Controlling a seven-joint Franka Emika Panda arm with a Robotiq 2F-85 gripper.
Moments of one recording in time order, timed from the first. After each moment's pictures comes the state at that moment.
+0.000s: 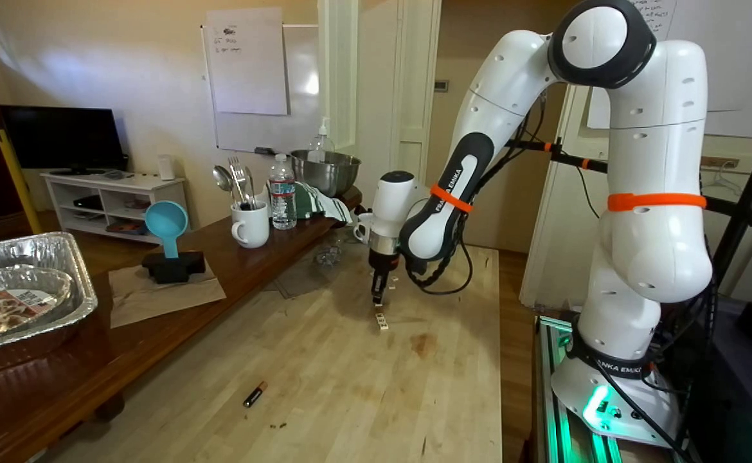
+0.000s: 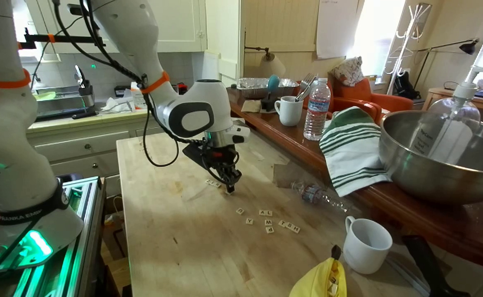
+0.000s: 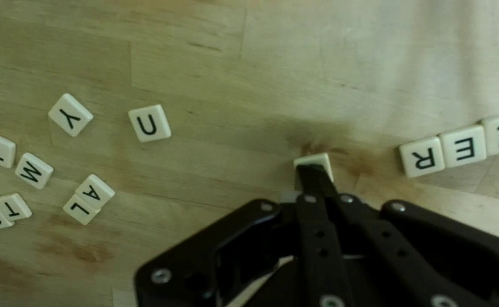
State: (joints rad) arm 0.02 0.19 -0.13 -2.54 -0.30 2.88 -0.08
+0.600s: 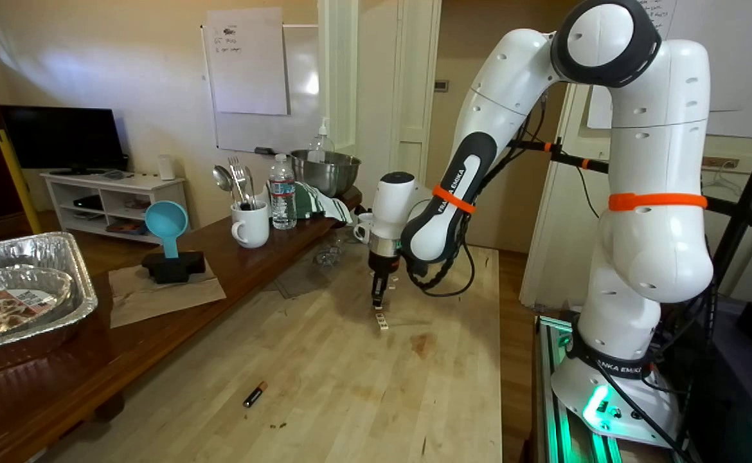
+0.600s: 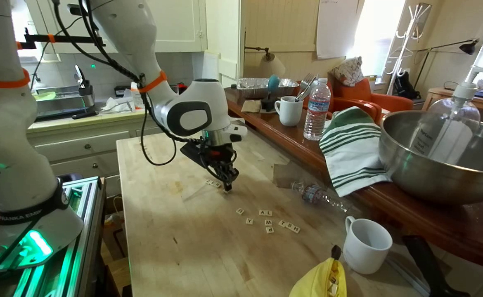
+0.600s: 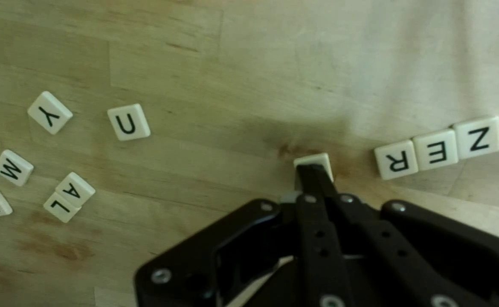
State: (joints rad) arm 0.03 0.18 -0.12 -2.55 -0.30 2.88 -0.08
